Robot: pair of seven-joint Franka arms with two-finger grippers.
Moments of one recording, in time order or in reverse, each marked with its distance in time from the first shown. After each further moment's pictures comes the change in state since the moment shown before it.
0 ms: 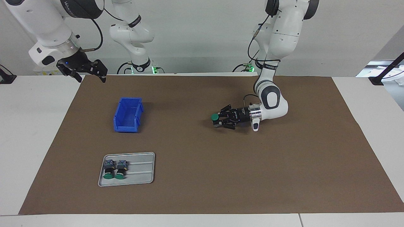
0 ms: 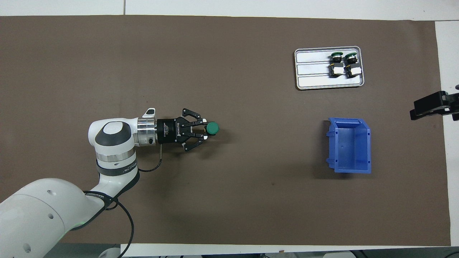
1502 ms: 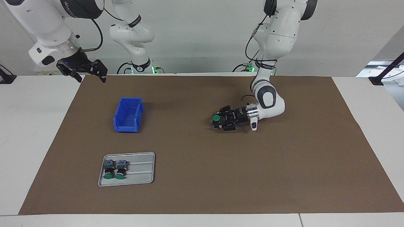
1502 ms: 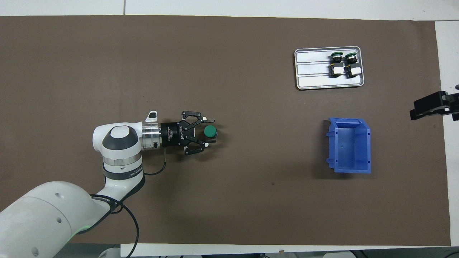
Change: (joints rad) left arm -0.034 -0.011 -0.003 -0.016 -0.019 0.097 0.056; right arm 0.000 0.000 0.000 0.000 0.000 0.000 0.000
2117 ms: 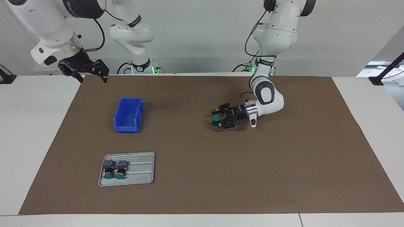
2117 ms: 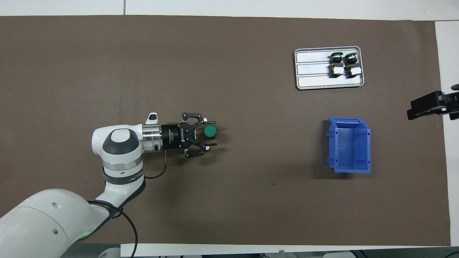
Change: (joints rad) left arm -0.019 -0.042 0.001 -0.027 0.000 0.036 -0.018; right arm 0.001 0.000 0.013 0.000 0.001 0.003 -0.001
